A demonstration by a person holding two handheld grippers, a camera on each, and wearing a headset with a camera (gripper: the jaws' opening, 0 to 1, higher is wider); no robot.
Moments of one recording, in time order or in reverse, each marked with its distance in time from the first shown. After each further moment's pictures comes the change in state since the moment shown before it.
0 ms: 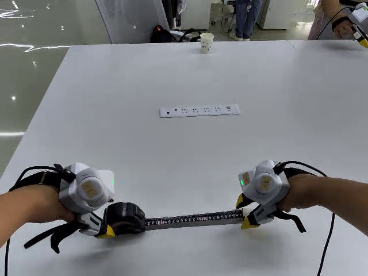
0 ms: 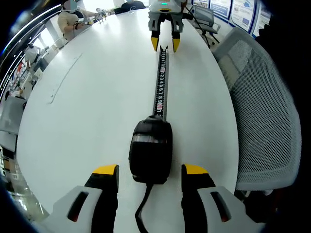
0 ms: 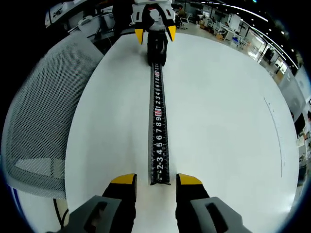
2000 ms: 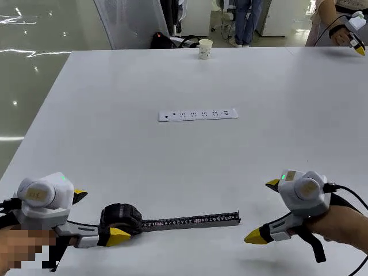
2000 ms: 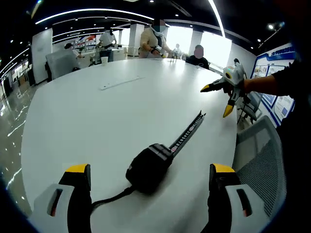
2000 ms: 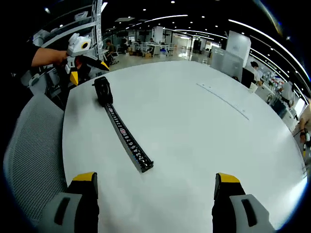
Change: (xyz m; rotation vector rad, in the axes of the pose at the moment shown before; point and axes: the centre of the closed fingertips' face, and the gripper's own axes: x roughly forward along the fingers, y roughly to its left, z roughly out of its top) left arm -0.044 -0.006 0.015 -0.644 -0.453 0.221; right arm -0.060 -0.002 -0.023 0.531 -0.352 -0.374
